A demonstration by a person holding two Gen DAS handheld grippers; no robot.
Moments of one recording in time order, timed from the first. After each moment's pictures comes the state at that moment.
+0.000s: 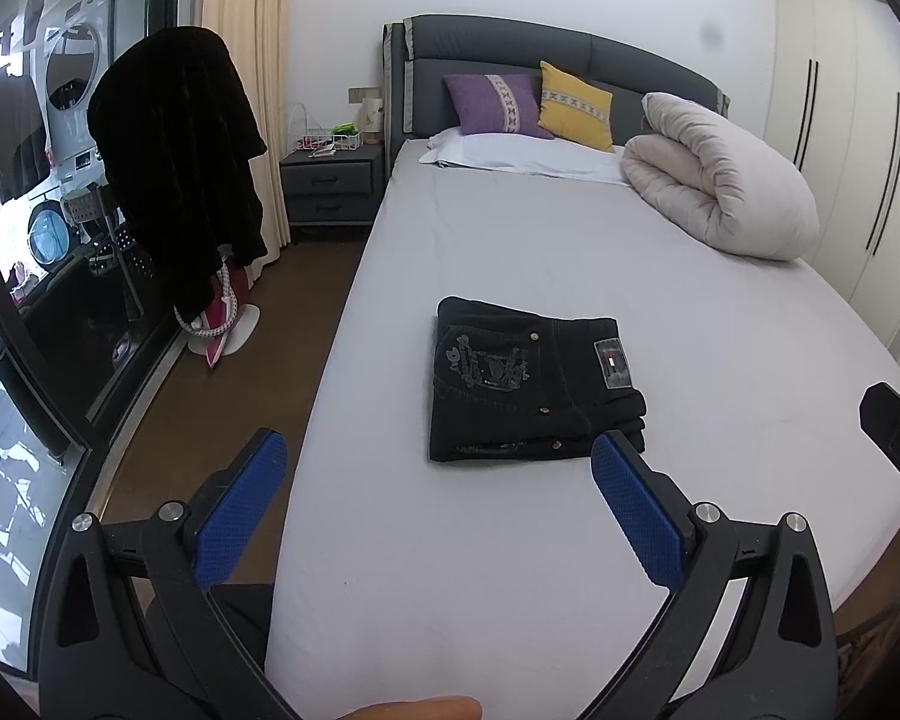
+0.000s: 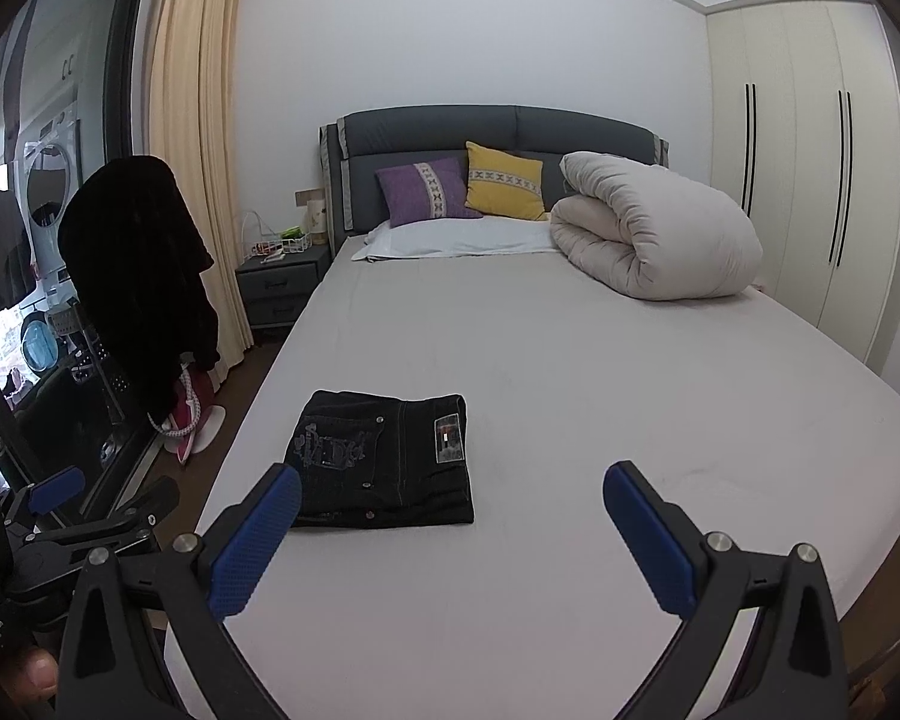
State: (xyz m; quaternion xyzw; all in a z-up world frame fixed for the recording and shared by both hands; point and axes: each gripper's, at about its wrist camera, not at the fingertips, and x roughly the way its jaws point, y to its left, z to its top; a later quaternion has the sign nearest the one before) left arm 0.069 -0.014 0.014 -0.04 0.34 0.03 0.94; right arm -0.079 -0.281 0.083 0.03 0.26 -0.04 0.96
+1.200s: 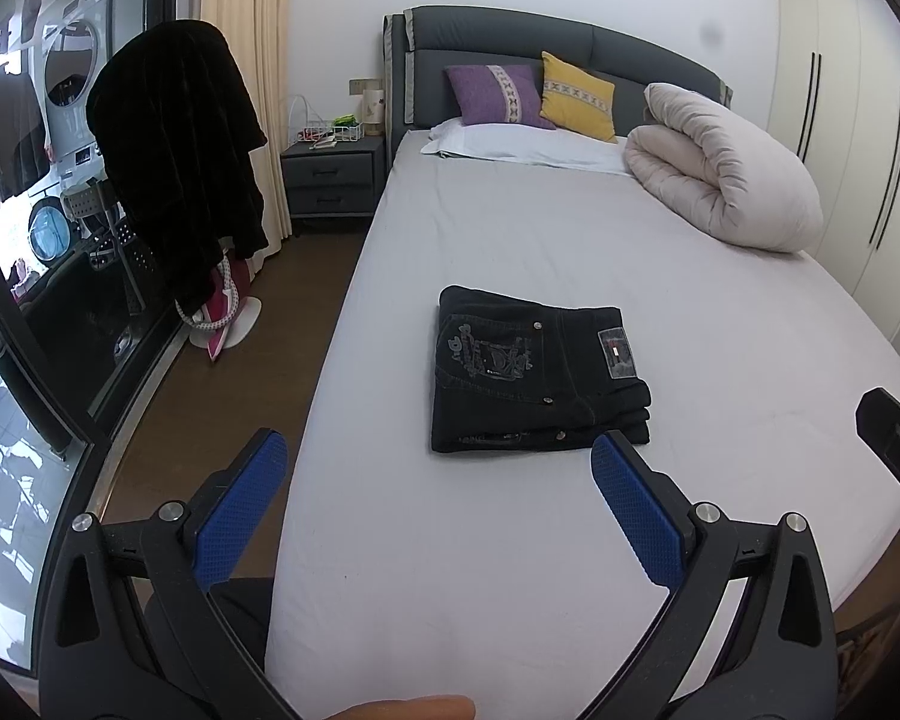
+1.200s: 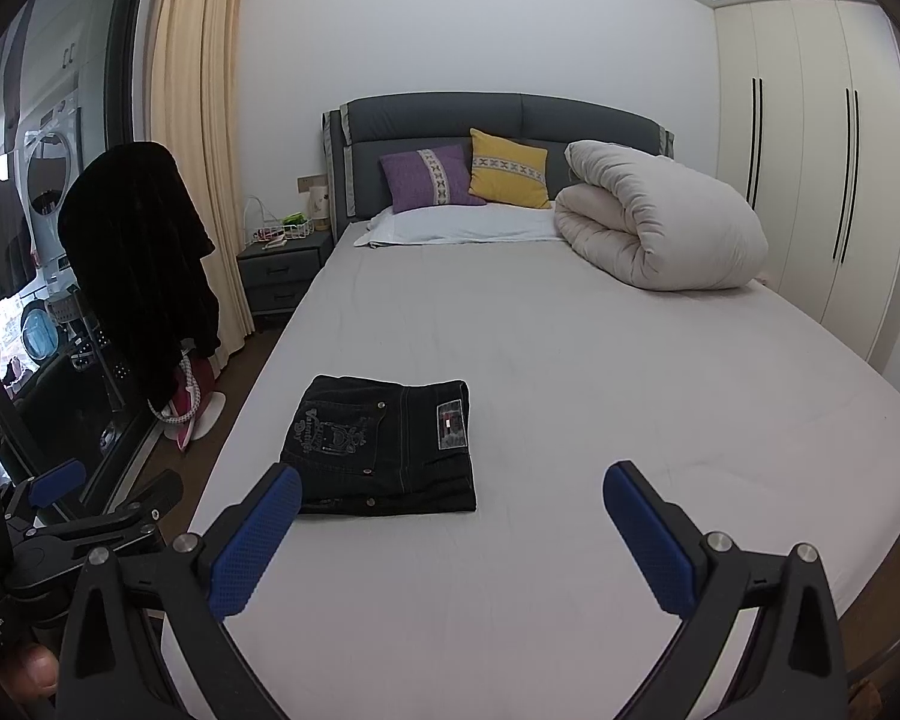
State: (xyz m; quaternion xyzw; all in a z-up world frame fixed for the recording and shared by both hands) left arm 0.076 -0.012 -0.001 -0.04 0.35 0.03 0.94; right arm -0.079 -0.279 0.077 0.03 0.28 -0.03 0.96
